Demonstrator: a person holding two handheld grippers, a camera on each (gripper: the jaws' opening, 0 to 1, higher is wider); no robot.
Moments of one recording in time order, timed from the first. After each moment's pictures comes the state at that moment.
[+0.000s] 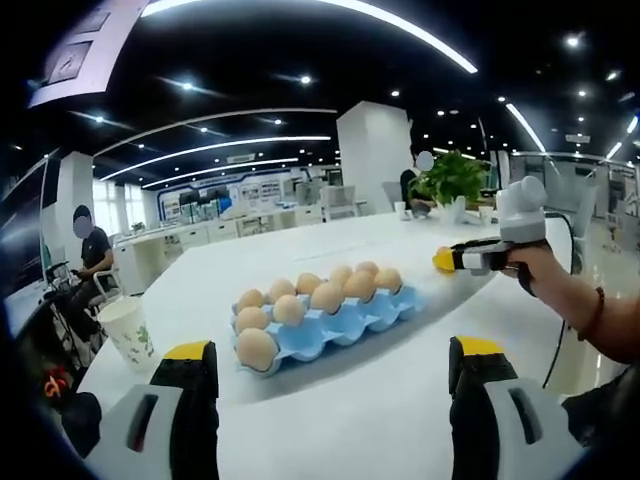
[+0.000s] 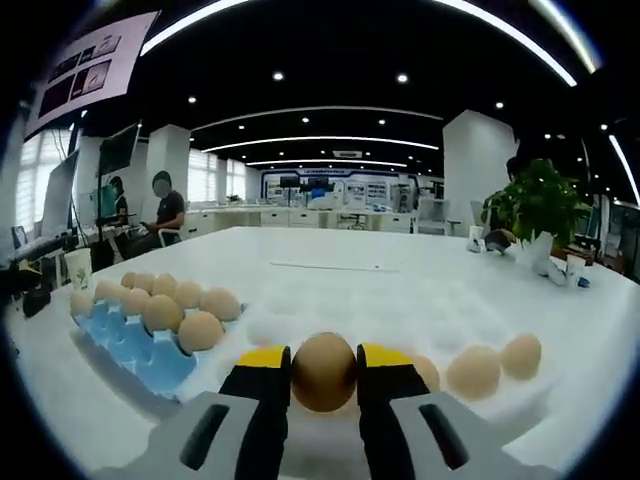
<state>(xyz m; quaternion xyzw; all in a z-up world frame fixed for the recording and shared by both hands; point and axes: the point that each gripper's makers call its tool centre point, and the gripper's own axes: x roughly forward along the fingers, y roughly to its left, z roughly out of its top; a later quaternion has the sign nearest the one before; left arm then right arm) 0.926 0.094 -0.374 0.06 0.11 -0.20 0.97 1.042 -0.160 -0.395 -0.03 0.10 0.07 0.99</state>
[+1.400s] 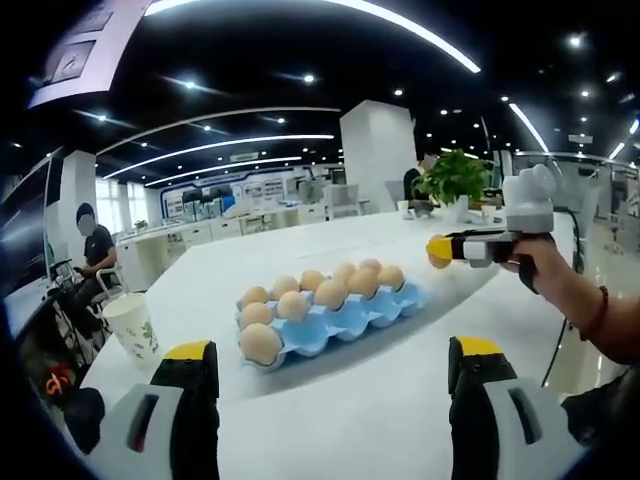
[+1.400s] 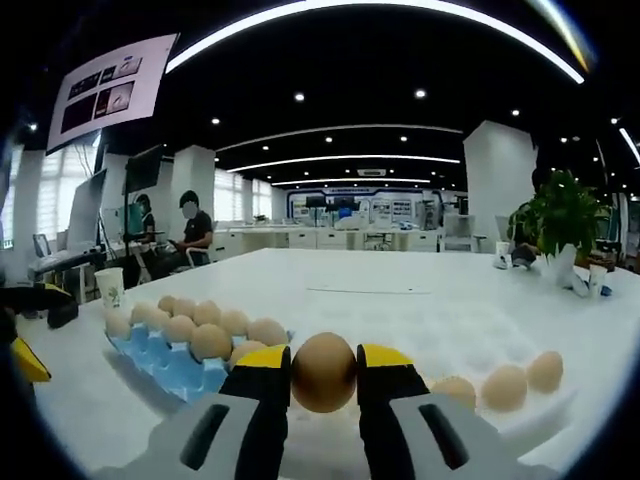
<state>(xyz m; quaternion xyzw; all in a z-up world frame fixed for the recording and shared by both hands) 0.921 0.099 -0.377 0.06 0.11 -0.20 0.97 1.029 -0.122 -0.374 -0.01 0.06 0.13 0.99</state>
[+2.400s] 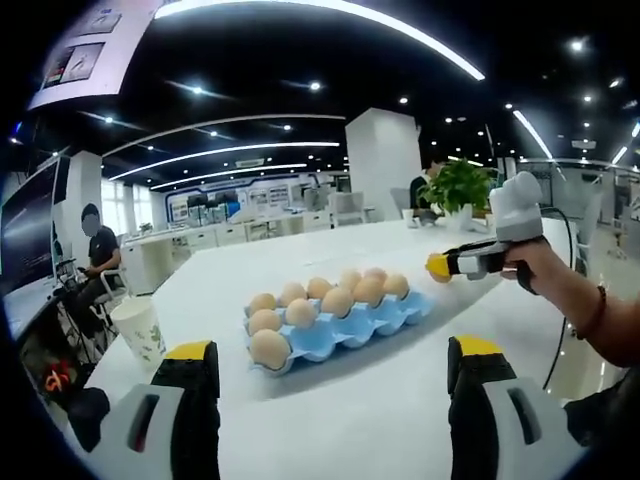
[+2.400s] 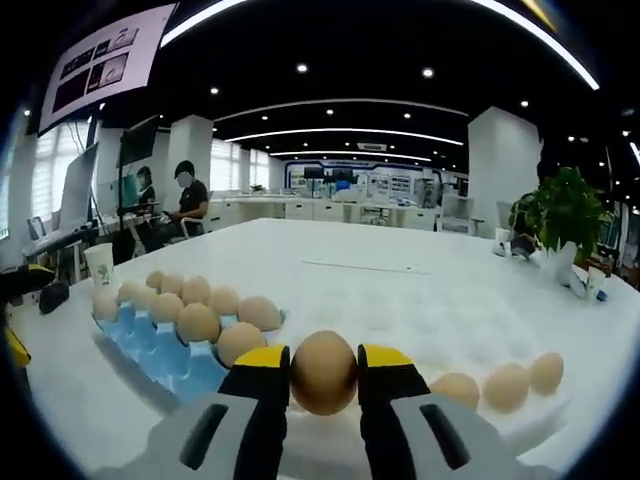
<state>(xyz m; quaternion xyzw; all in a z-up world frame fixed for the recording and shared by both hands) 0.922 0.106 -0.367 0.06 0.10 -0.19 0.98 1.046 -0.124 -0.387 -0.04 0.12 0.12 0.98</state>
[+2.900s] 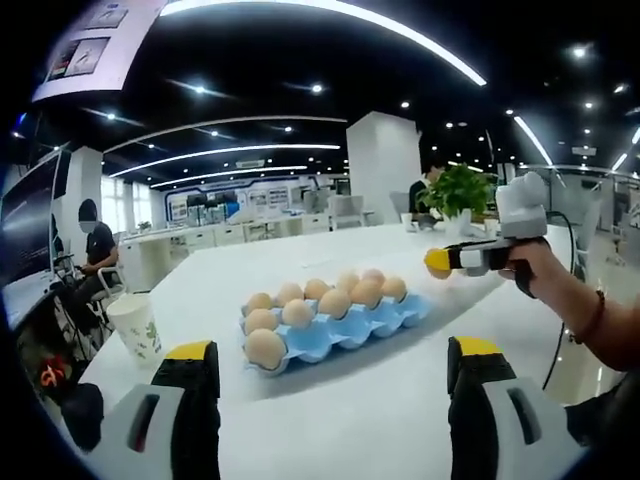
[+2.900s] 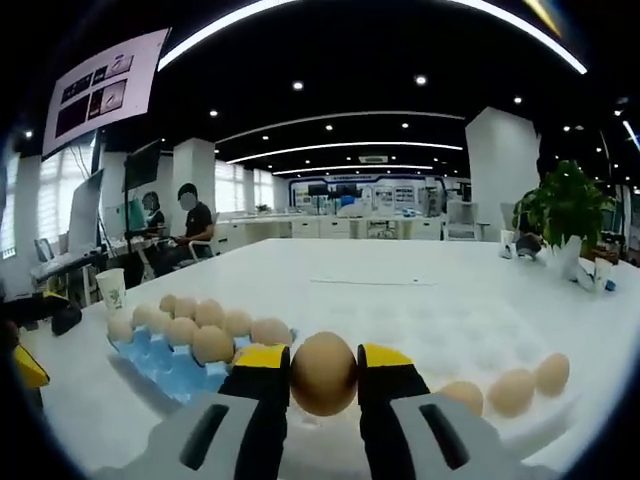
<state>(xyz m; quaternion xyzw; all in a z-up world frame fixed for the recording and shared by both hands) 0.924 0.101 -0.367 0.05 0.09 -0.19 0.98 1.041 -0.117 -0.369 0.00 0.09 0.14 0.99</state>
